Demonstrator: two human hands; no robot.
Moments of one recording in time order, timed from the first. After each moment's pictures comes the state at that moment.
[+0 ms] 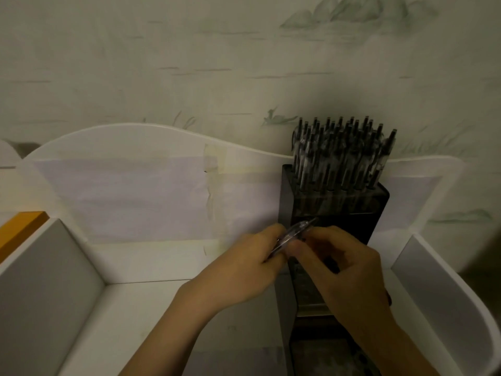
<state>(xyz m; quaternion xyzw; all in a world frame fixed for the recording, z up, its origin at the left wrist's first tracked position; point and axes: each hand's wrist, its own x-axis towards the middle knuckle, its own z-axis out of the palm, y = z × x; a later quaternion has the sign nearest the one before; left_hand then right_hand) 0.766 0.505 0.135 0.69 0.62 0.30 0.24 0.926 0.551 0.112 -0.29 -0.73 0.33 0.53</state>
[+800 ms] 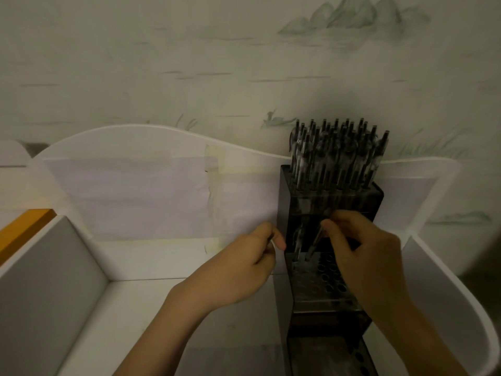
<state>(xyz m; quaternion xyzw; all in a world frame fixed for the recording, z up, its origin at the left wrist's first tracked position) 0.768 0.490 0.139 0.66 0.63 0.30 0.28 0.948 0.586 0.110 -0.35 -0.75 0.16 0.53</state>
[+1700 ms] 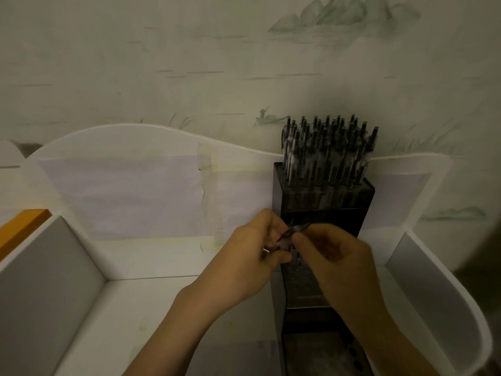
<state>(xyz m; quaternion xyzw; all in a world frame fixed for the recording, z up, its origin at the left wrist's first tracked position) 0.789 0.500 0.135 0.63 0.63 0.40 0.22 0.938 0.557 0.106 -0.33 -0.69 0.40 0.51</state>
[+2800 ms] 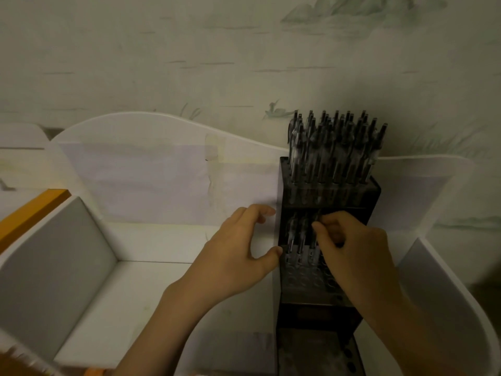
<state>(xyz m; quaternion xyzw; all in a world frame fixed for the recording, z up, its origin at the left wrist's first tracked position) 0.790 0.487 0.126 0.62 0.70 0.35 0.09 0.959 0.599 0.099 -0.37 -0.80 0.13 0.45</state>
